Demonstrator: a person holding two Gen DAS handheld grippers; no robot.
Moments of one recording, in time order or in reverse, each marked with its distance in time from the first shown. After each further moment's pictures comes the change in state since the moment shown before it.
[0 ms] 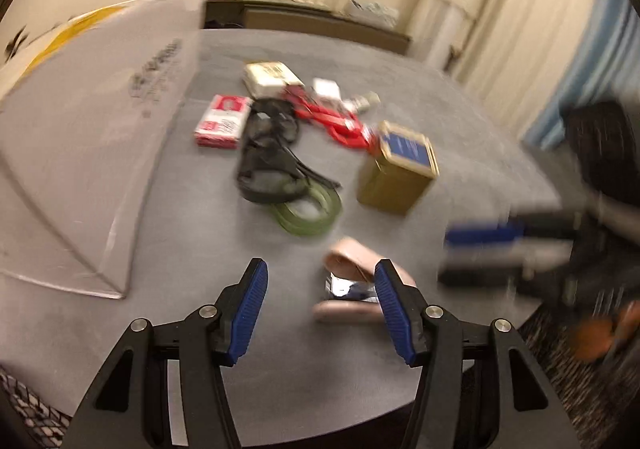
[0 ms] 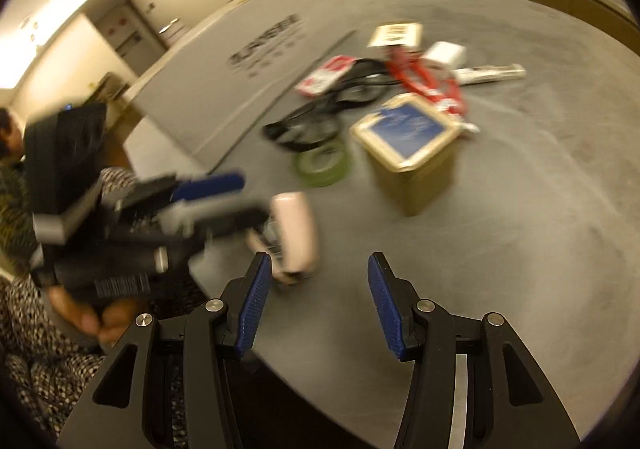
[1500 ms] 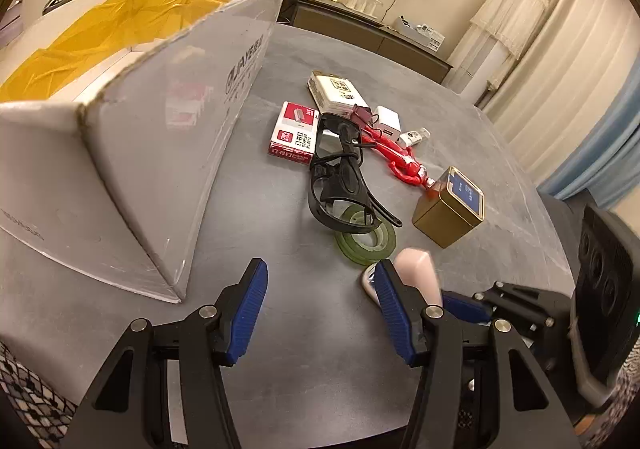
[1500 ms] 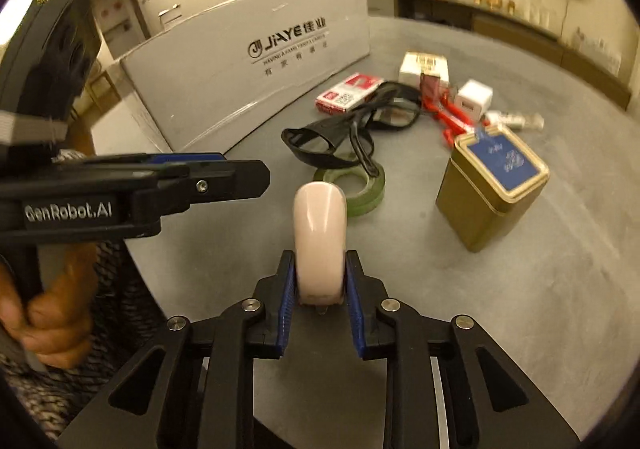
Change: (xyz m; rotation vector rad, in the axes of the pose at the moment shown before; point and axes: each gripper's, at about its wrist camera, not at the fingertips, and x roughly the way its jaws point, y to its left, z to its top) left arm -0.006 0.041 0.009 -0.151 0.009 0.034; right arm 0.046 0.058 -0.004 -0.136 -0.118 -0.222
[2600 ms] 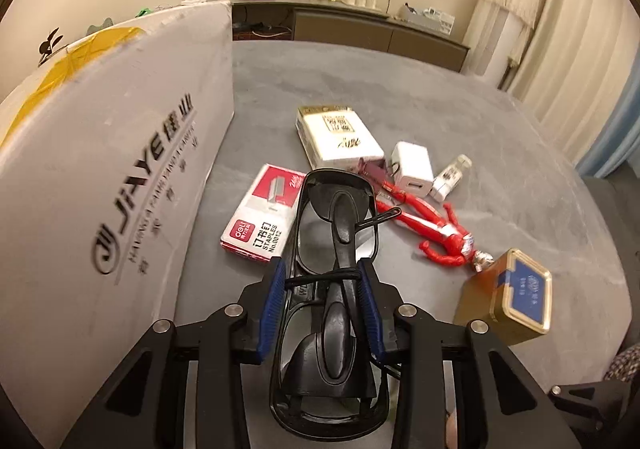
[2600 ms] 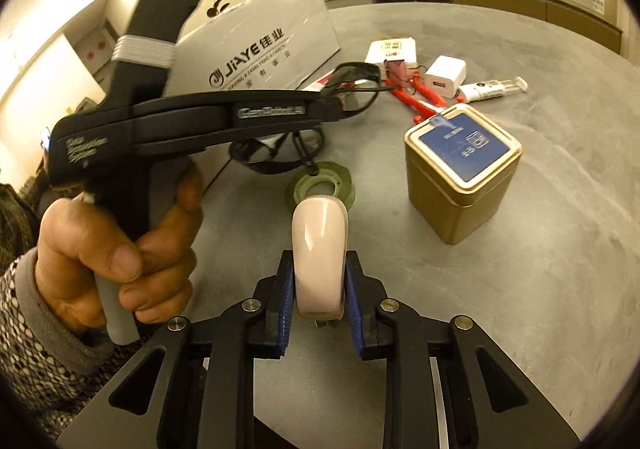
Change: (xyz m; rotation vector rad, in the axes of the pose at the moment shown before) left arm 0.072 -0.031 0.073 0.131 -0.024 0.152; right arm -0.005 -0.046 0.008 0.207 0.006 0.101
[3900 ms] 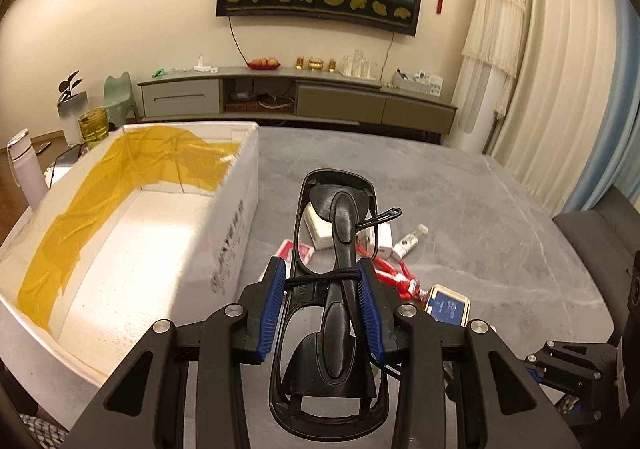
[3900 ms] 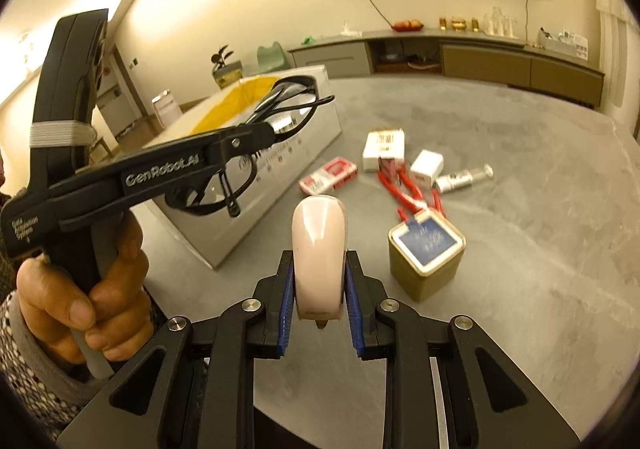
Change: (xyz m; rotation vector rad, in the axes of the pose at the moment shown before) left arm -0.113 -0.007 0.001 0.010 -0.259 0.016; right arm -0.065 0.021 0.020 -0.048 -0.219 -0.049
